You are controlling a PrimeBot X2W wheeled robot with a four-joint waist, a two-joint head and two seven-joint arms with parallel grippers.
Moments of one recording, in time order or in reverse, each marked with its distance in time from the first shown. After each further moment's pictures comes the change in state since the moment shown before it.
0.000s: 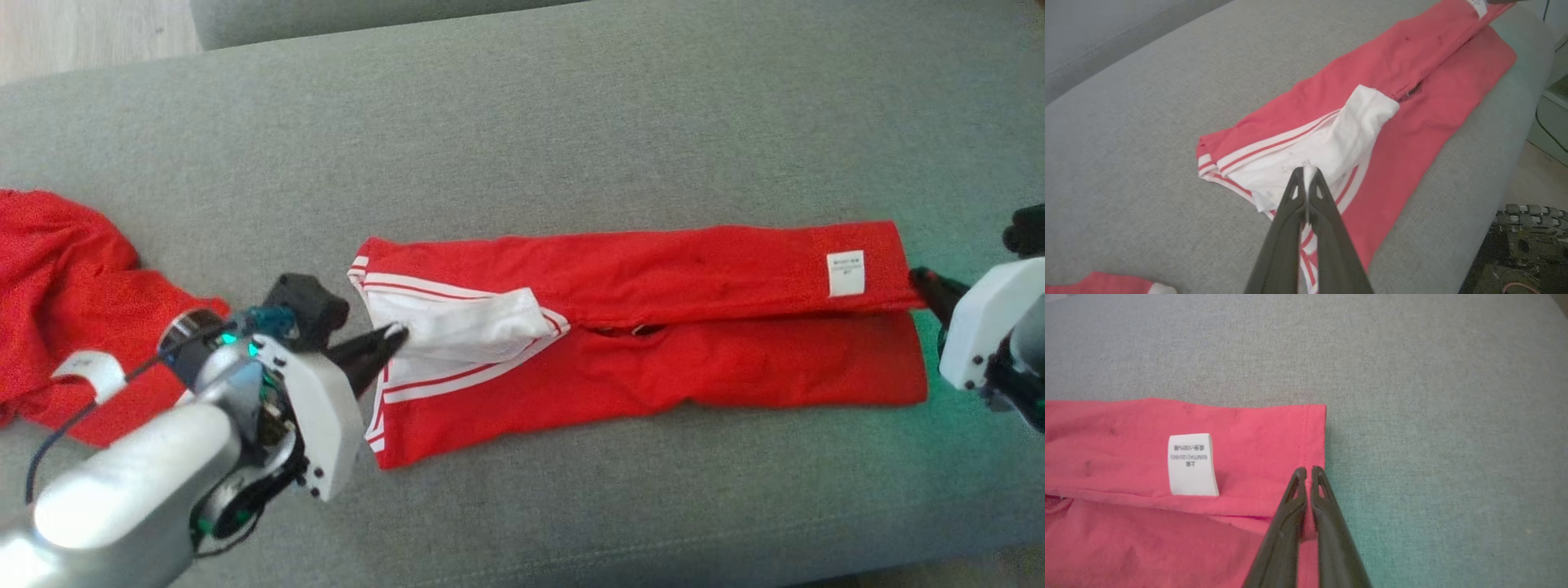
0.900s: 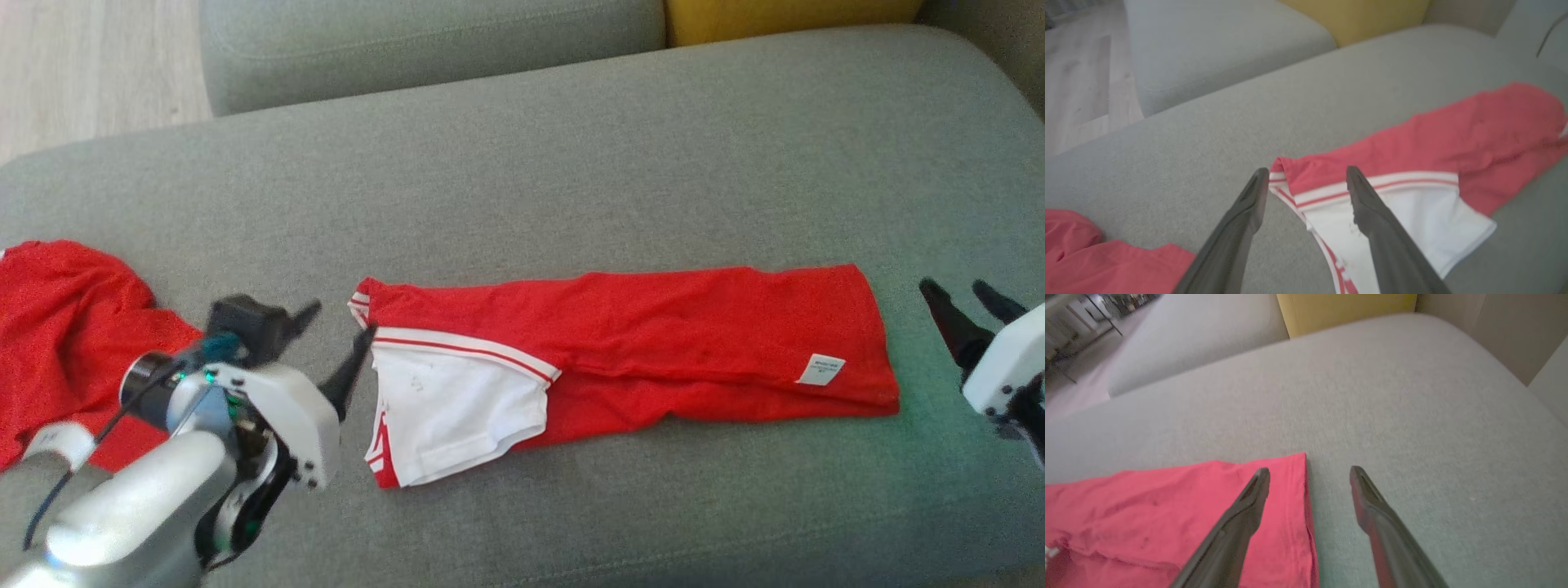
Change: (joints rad) left arm 0.104 -0.027 0.041 0.108 -0.017 0.154 -0.155; right arm 0.183 0.045 -0.259 -0.105 -0.028 0.000 -0.024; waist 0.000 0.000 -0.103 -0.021
